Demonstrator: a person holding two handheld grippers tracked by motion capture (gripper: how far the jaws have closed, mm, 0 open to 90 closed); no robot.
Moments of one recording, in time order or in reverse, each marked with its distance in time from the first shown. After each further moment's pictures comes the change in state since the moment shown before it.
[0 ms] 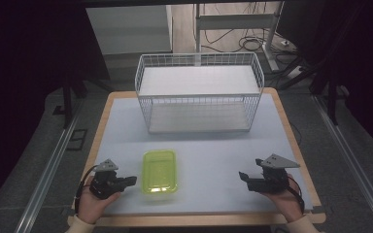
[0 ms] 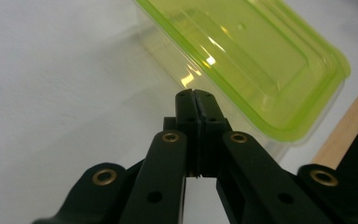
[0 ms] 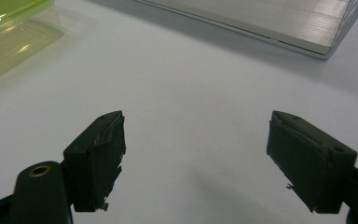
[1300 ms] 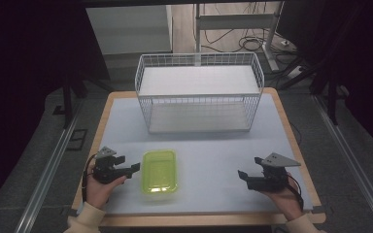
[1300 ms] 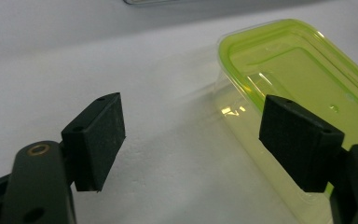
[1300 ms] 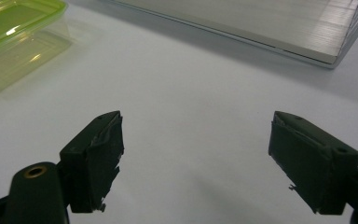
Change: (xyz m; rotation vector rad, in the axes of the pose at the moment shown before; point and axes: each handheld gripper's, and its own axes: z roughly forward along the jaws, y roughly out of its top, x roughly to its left) left arm 0.035 0.020 0.017 -0.164 0.168 -0.116; right arm -0.003 0.002 0.002 -0.031 0.030 0.004
